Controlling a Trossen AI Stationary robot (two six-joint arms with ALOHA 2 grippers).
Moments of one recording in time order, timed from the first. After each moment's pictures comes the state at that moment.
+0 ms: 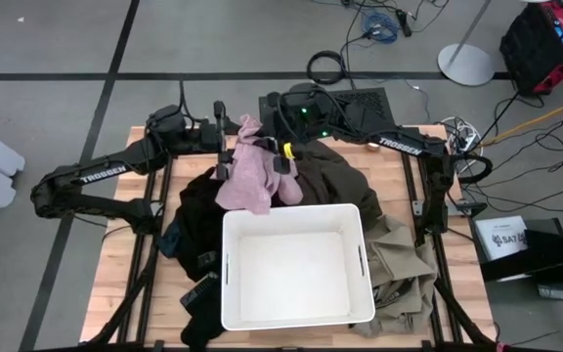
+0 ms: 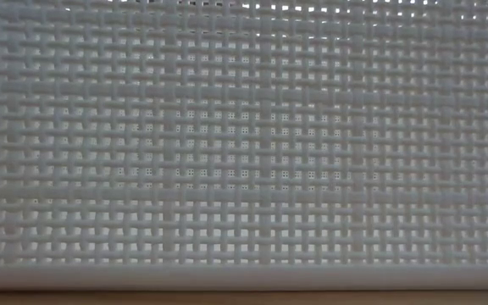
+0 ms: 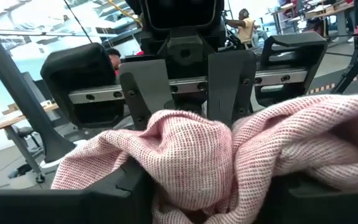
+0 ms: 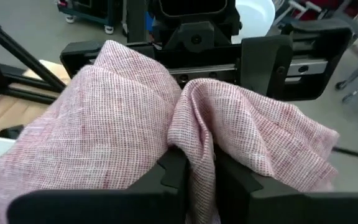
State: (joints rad) left arm 0.43 1.10 0.97 0.18 0.41 0.35; right arm -0.23 1.90 2.15 -0.62 -0.20 -0.34
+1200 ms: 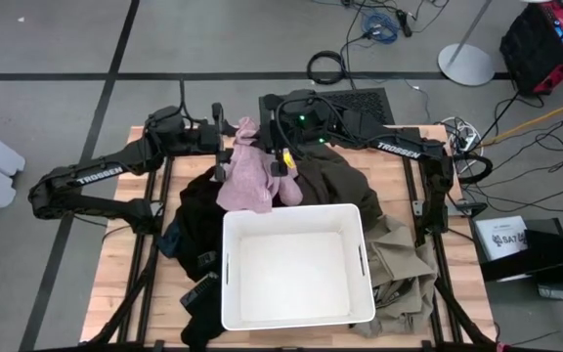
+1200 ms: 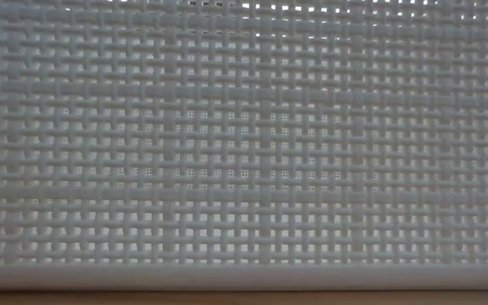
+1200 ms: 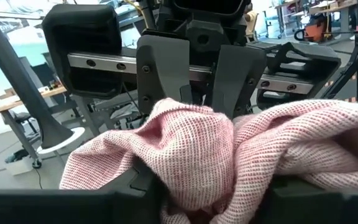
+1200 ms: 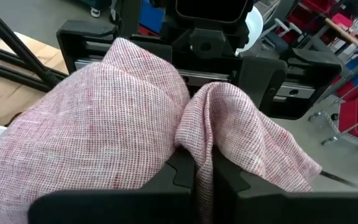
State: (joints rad) left arm 0.43 1.10 0.97 0.10 0.39 0.33; right arm -0.19 1.90 2.14 -0.58 -0.11 -0.48
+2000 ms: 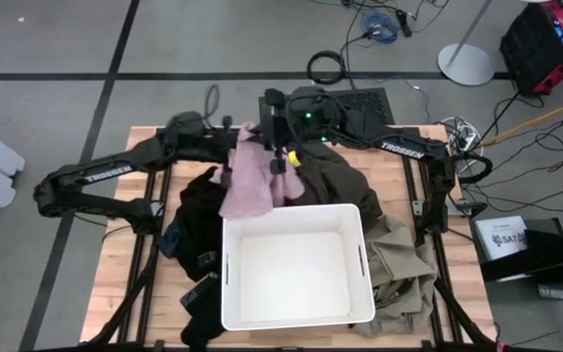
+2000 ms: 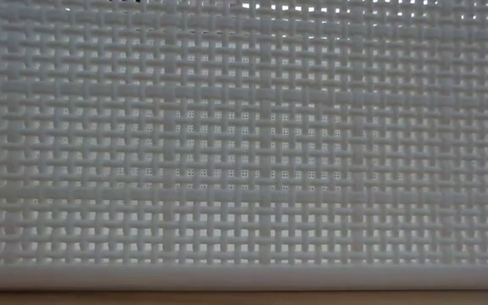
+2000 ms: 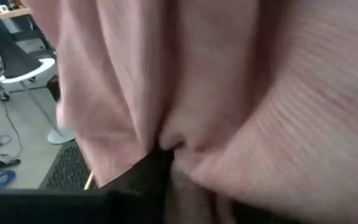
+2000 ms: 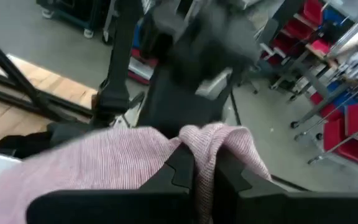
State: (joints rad) left arm 0.43 1.12 0.96 -0.12 0.38 0.31; right arm -0.19 1.88 2.15 -0.52 -0.11 -0.49
